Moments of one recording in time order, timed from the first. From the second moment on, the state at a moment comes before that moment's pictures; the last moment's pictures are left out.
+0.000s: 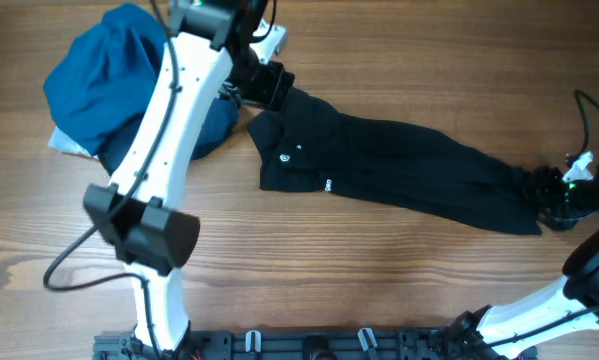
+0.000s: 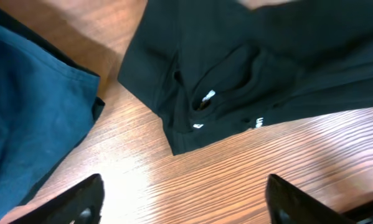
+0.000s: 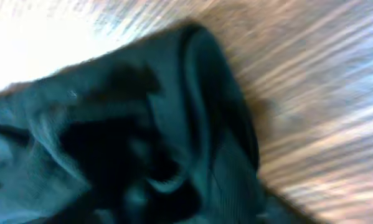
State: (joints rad) left arm -0.37 2.08 2.29 -1.57 0.12 -0.02; right arm -0.75 1.90 1.13 -0.83 -0.37 -0.01
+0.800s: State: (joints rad) left arm -0.33 2.06 2.29 -1.57 0.02 -0.02; right arm -0.48 1.45 1.22 -1.01 -0.28 0.16
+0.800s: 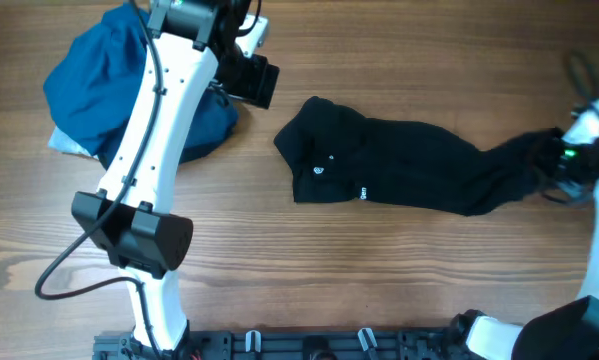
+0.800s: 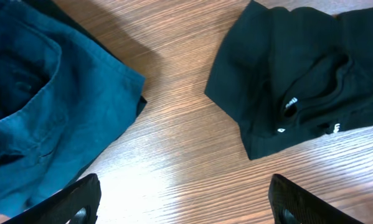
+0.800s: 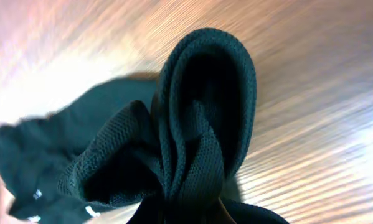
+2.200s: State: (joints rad) left arm -0.30 2.00 1.42 -0.68 0.49 -0.21; right arm -0.12 1.47 1.11 -0.83 -0.19 0.28
